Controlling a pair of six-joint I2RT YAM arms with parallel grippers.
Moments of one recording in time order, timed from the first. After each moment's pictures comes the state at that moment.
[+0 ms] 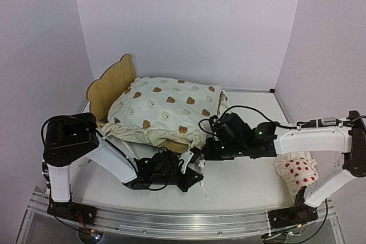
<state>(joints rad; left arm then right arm) -1.23 1.98 0.82 0.69 0.07 -0.49 1.04 1.48 0.96 -0.31 0.18 0.82</state>
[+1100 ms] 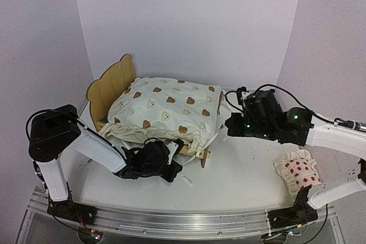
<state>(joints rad) -1.12 1.85 0.78 0.38 -0.06 -0.44 0.93 1.23 1.00 -0.44 0.37 0.66</state>
